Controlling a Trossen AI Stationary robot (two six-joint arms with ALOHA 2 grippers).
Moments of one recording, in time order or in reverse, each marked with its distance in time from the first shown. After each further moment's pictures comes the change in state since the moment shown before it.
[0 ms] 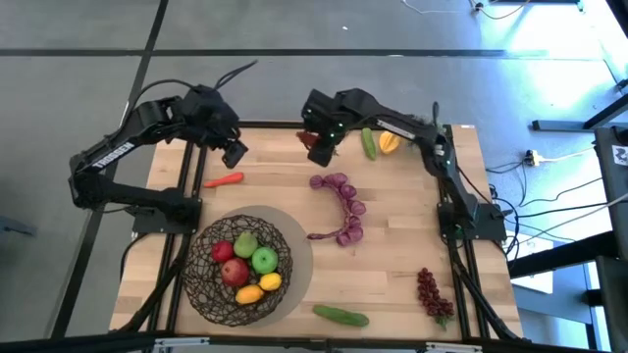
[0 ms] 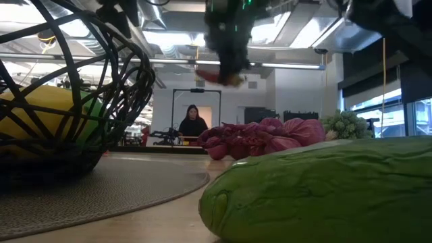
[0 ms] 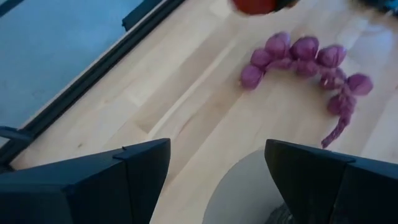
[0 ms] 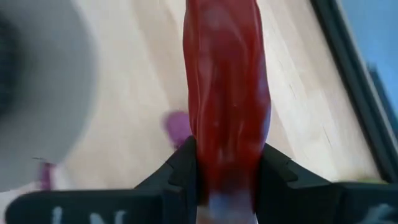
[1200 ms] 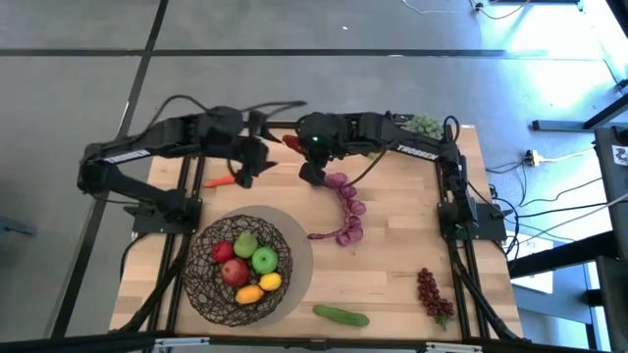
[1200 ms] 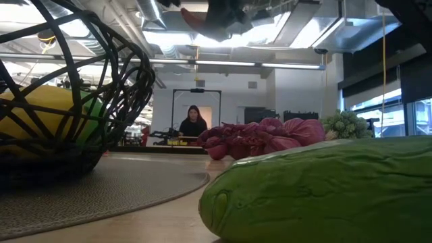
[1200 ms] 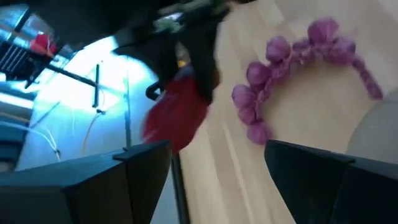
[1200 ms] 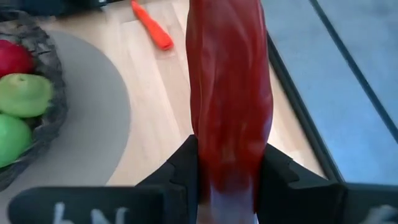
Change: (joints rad) left arm -0.330 0.098 0.001 0.378 -0.139 0.947; right arm 0.245 -0.143 -0.006 0.157 0.301 0.086
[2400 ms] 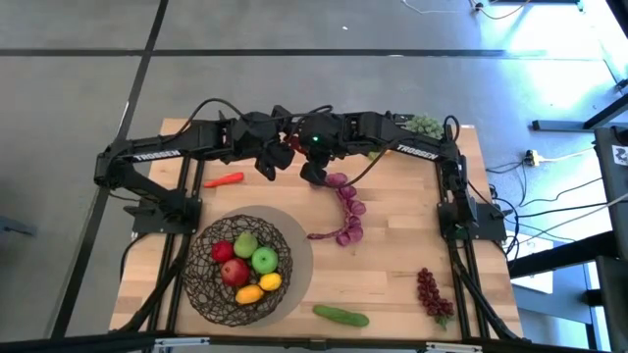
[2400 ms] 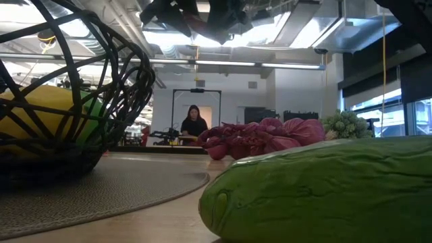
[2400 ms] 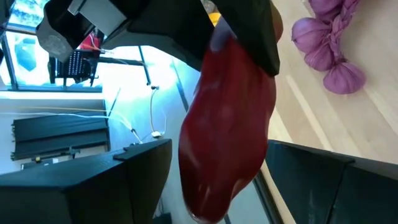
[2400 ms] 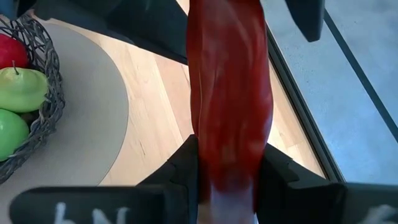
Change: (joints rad) left arm -0.002 0.168 -0.001 0.160 -0.287 0.353; right arm -0.004 0.000 0.000 -0.019 0.003 0.000
